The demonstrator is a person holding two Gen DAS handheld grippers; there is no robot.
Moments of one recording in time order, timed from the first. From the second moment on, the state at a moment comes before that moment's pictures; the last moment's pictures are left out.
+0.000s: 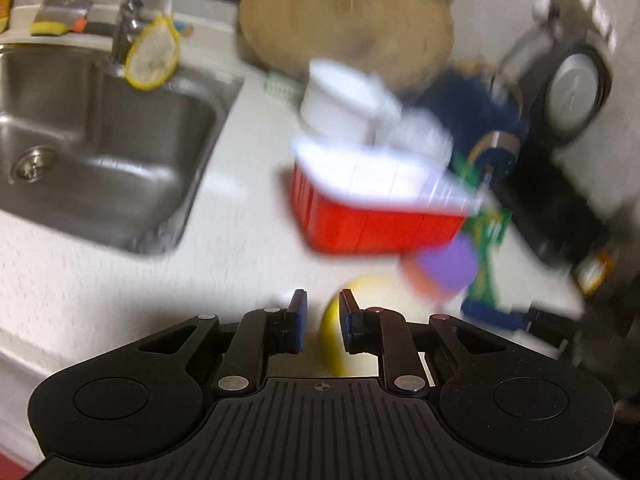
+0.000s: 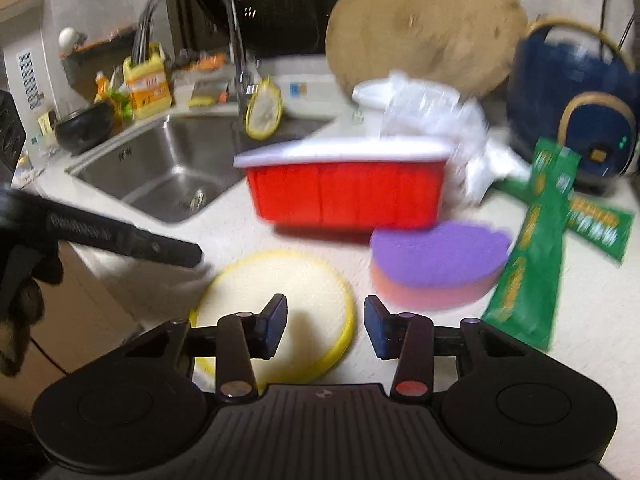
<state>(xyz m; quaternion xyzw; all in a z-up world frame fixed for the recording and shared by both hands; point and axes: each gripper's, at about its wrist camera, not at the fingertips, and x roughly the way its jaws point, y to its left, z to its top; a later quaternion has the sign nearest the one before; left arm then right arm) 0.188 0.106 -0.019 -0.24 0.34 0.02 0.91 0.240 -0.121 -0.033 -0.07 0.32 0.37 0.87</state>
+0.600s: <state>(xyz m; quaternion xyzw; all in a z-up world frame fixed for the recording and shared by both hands) 0.306 0.118 -0.041 -0.20 0.39 0.09 0.90 0.245 -0.151 -0.046 -0.09 0.32 0.30 0.89</state>
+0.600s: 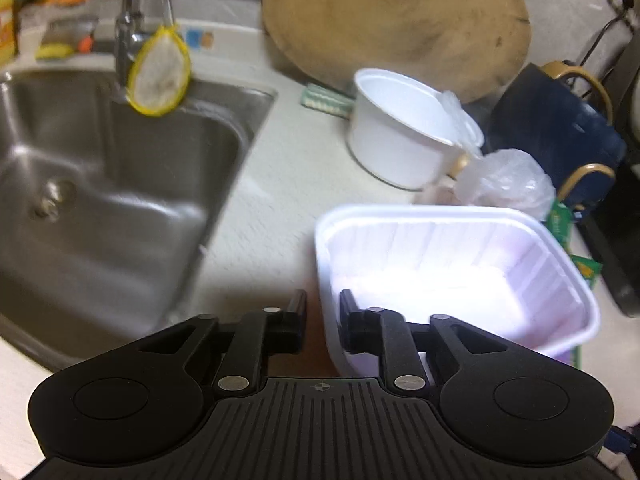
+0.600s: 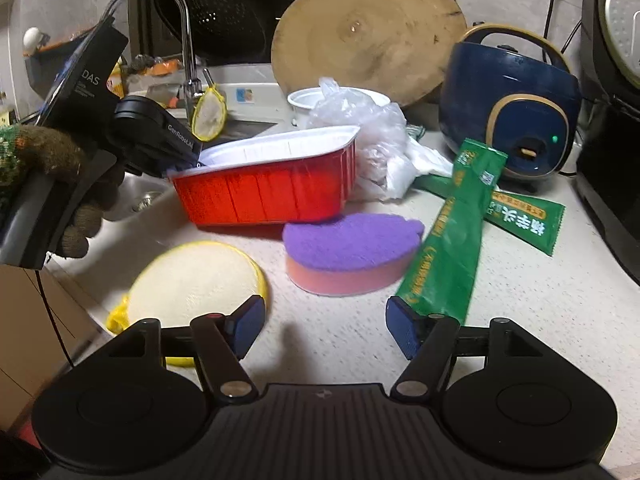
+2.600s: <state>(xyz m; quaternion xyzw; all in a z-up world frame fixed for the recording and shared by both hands) 0.207 0.145 -0.030 -0.26 0.31 0.16 0.90 0.323 -0.131 -0.041 -0.06 0.31 0.22 0.92</state>
